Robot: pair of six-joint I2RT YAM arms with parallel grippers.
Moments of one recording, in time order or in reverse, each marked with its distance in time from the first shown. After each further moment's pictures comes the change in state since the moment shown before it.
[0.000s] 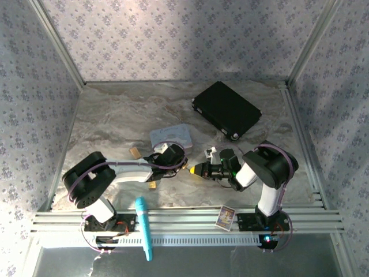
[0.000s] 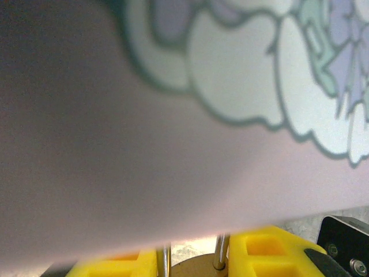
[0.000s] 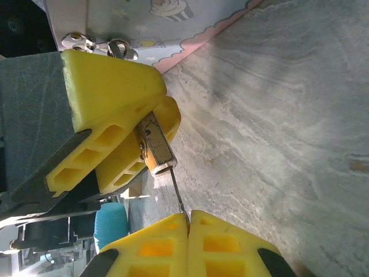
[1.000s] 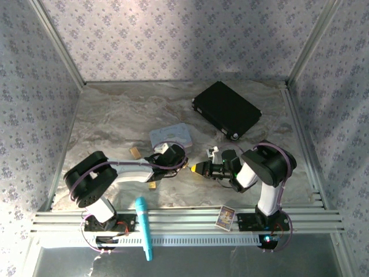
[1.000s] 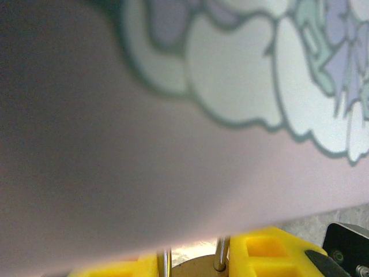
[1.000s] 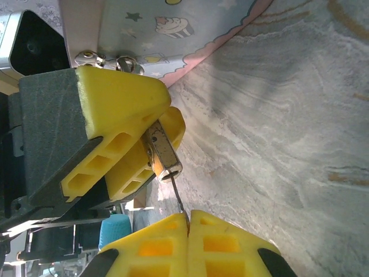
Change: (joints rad) left arm -0.005 0.015 0.000 0.027 -0.019 -0.007; right arm -0.012 0.032 -0.024 0.103 0.024 0.038
